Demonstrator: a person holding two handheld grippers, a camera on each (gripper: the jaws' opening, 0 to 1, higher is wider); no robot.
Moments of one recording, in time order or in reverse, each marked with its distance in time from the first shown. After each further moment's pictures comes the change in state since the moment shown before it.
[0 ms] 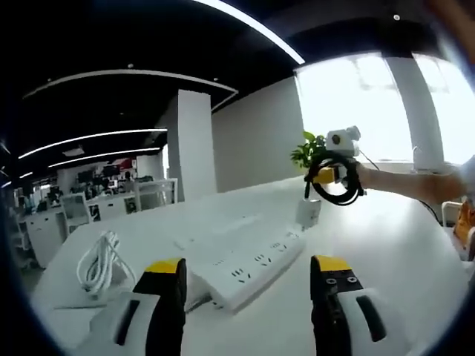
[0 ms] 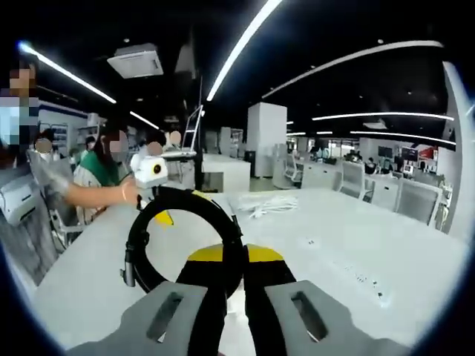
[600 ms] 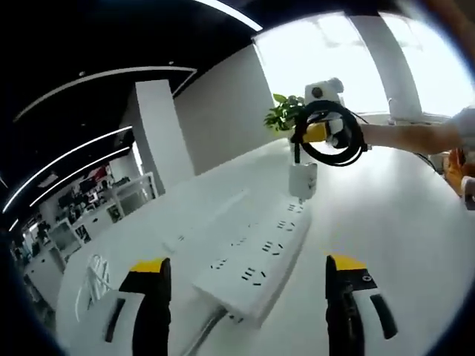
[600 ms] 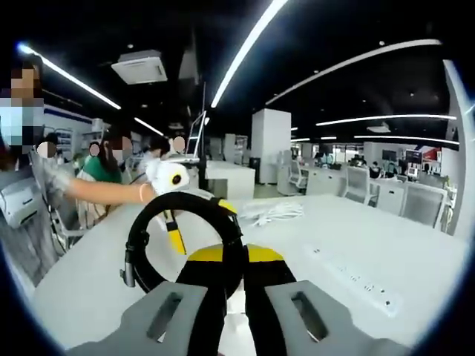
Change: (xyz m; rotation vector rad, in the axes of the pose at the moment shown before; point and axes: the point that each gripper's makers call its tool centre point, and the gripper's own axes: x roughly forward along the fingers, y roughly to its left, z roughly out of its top) left arm 0.045 0.011 -0.020 0.218 0.191 -0.122; right arm 0.015 0.001 0.004 0.006 -0.039 0.023
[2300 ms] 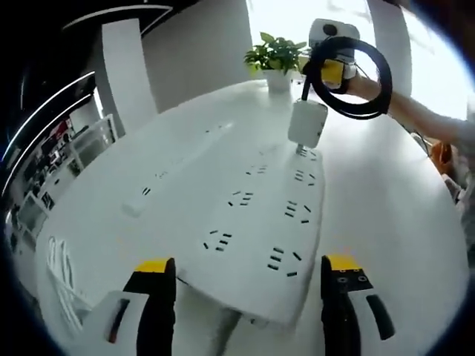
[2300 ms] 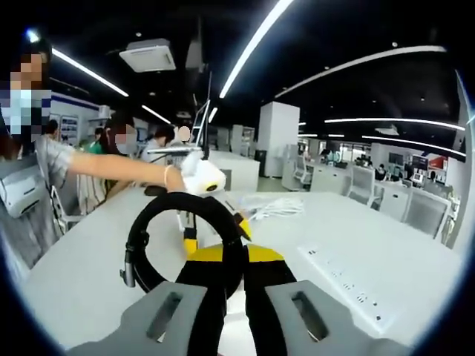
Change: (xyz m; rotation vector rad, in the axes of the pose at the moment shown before) left arm 0.047 0.017 -0.045 -0.055 0.380 -0.218; right arm 0.010 -0.020 -0.006 -0.050 0.055 0.040
